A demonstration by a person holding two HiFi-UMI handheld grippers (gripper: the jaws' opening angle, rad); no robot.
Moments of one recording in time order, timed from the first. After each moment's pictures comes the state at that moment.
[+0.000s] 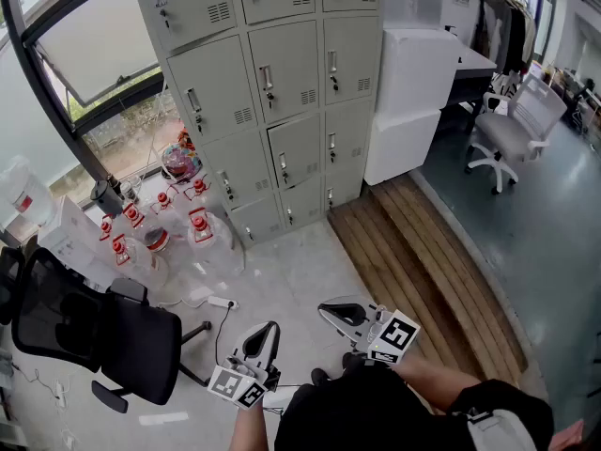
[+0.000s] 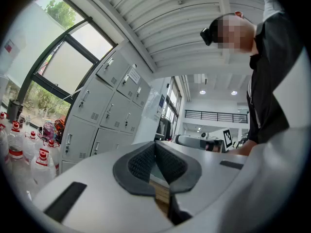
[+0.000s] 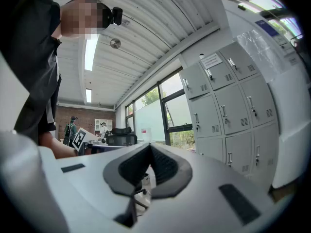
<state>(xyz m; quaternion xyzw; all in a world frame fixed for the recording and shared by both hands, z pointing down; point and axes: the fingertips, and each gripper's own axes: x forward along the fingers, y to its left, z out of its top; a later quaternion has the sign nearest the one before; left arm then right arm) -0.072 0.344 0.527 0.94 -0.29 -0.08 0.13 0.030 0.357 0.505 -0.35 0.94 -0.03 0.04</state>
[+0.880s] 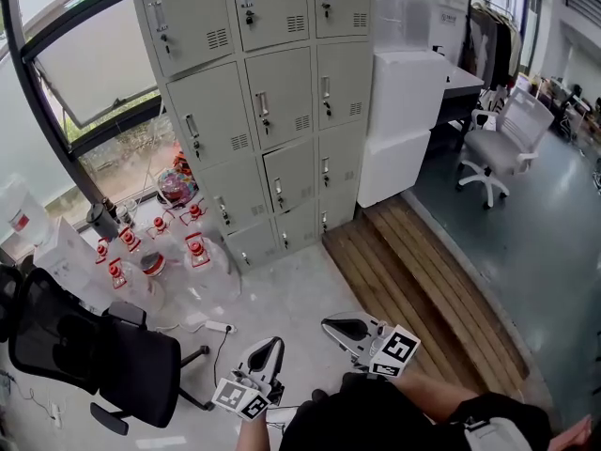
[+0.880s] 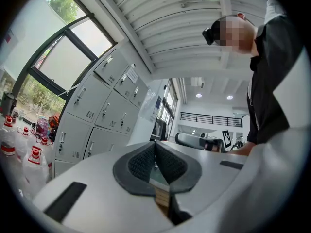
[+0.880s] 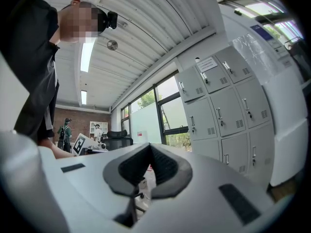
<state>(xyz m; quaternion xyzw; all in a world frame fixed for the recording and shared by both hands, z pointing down) -0.074 0.336 0.529 0.95 -0.26 -0.09 0.14 0.029 0.351 0.498 -0.37 0.93 -0.03 0.06</state>
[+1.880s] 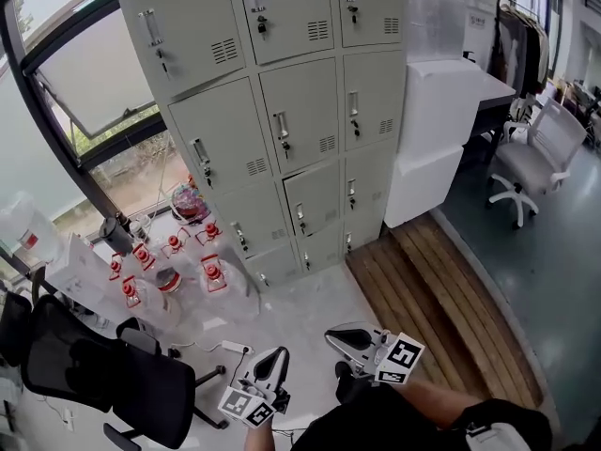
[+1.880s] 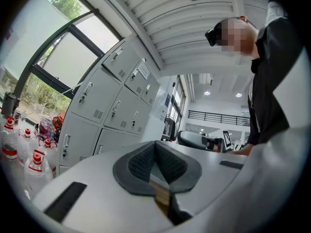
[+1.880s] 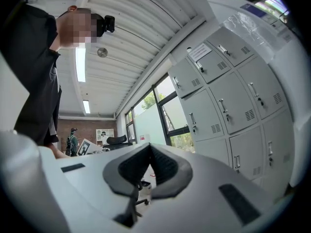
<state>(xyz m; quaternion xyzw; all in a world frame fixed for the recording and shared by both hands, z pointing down) -0.051 0.192 0.538 0.94 -0.30 -0.08 0.15 0.052 0.204 0.503 -0.32 0.94 -0.07 0.09</state>
